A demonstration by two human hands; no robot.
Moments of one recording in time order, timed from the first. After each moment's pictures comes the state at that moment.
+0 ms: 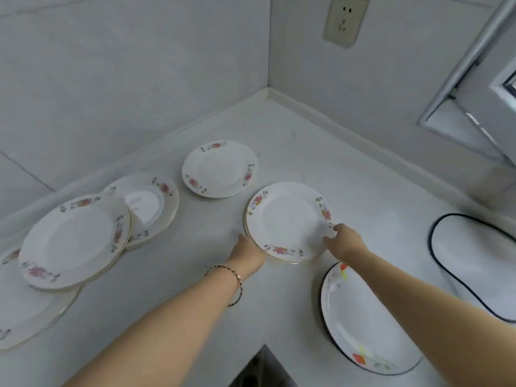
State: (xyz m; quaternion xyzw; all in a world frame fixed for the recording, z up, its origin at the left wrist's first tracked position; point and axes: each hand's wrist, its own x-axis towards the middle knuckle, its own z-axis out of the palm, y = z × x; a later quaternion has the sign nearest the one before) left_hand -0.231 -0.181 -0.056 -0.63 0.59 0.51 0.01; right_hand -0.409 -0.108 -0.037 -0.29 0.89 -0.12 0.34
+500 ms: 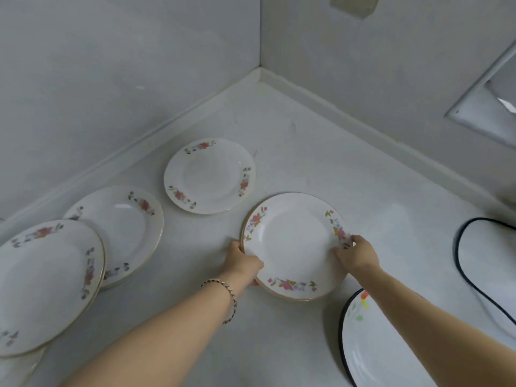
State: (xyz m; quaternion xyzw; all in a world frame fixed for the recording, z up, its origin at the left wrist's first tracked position) left_hand -0.245 -0.252 -0.102 -0.66 0.42 0.62 -0.05; right_hand -0.432 -0.151 -0.085 -0.14 0.90 -0.21 0.34
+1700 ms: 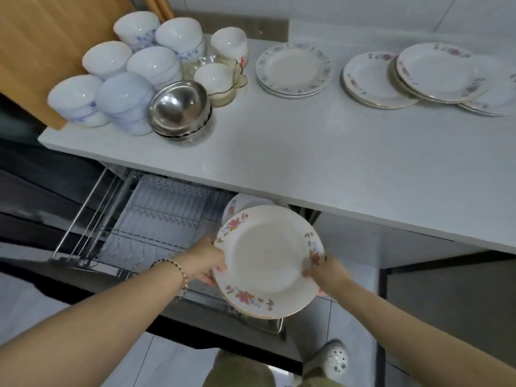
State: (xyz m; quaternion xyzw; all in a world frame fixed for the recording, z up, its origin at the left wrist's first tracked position) left_hand 0.302 0.280 -0.086 -0.79 0.12 0.58 -0.14; right_hand 0.083 0.183 -0.114 -0.52 0.66 0.12 0.53
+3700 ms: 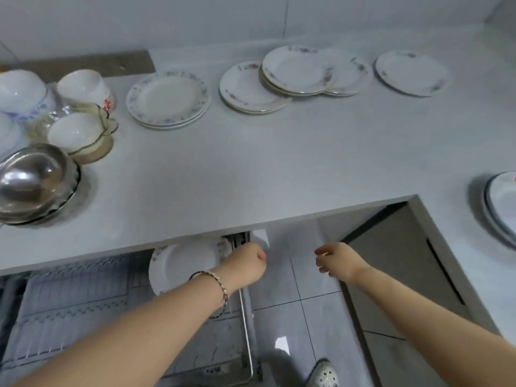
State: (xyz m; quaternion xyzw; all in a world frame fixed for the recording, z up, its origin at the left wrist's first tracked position) left_hand 0.172 0.150 -0.101 -0.68 0.54 0.49 0.01; right_hand -0.023 0.130 -0.107 -0.51 0.71 0.03 0.49
